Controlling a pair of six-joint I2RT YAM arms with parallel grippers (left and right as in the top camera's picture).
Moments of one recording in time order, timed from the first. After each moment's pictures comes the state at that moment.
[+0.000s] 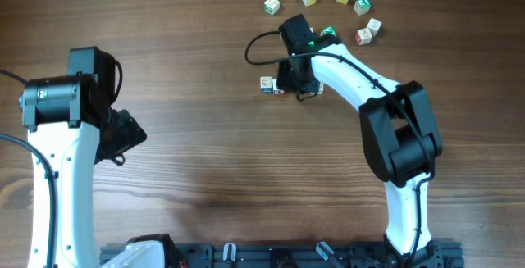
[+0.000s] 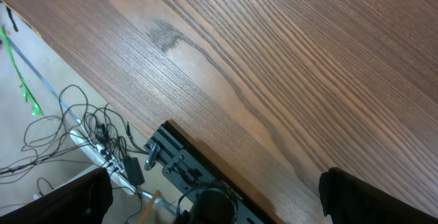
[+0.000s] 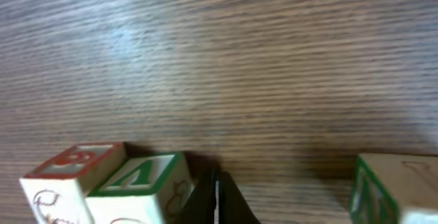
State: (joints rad) left arm 0.09 1.34 1.44 -1.68 -0.34 -0.60; right arm 0.46 2.20 1.62 -0.75 -0.08 0.59
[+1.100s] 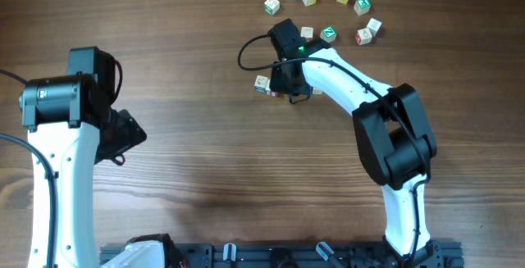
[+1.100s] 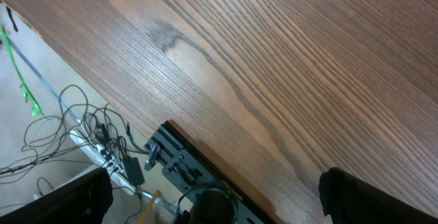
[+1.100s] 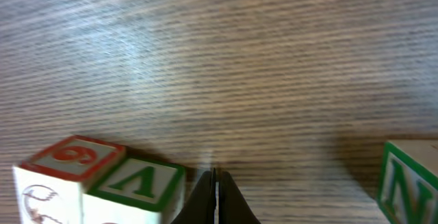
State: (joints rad) left arm 0.09 1.34 1.44 -1.68 -0.34 -0.60; right arm 0.50 2.20 1.62 -0.73 -0.02 0.64
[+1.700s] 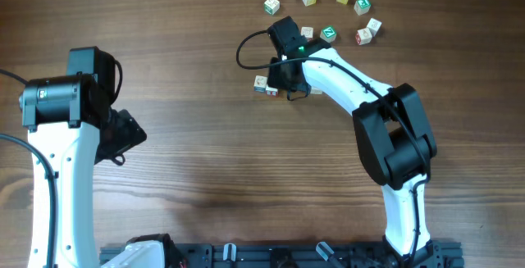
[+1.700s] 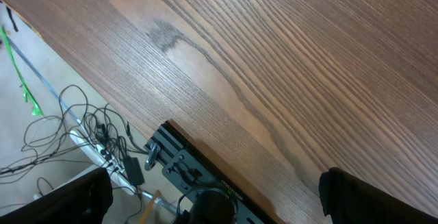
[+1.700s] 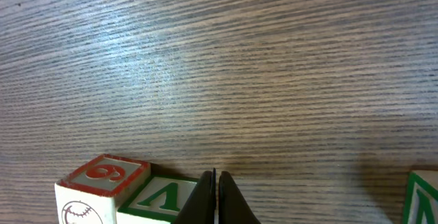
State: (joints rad) left arm 0.09 1.34 1.44 -1.68 -0.34 -0.60; right arm 0.50 2.20 1.62 -0.67 -0.03 0.64
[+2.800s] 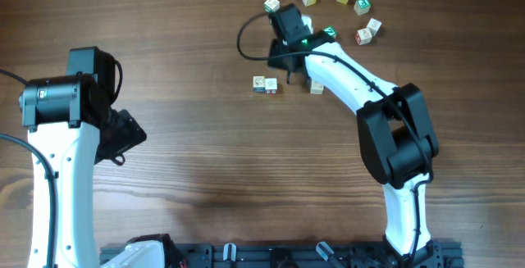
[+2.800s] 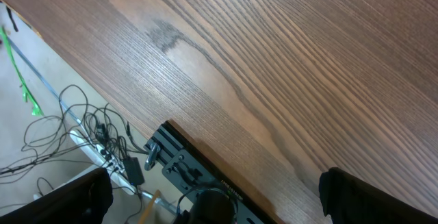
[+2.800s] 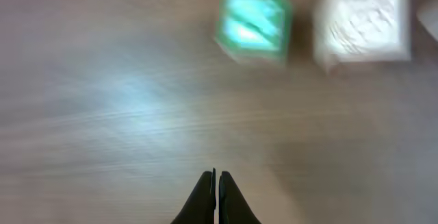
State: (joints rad) left arm 0.09 1.34 1.44 -1.68 -0.34 -0.60; right arm 0.49 2.20 1.68 -0.48 0.07 0.58
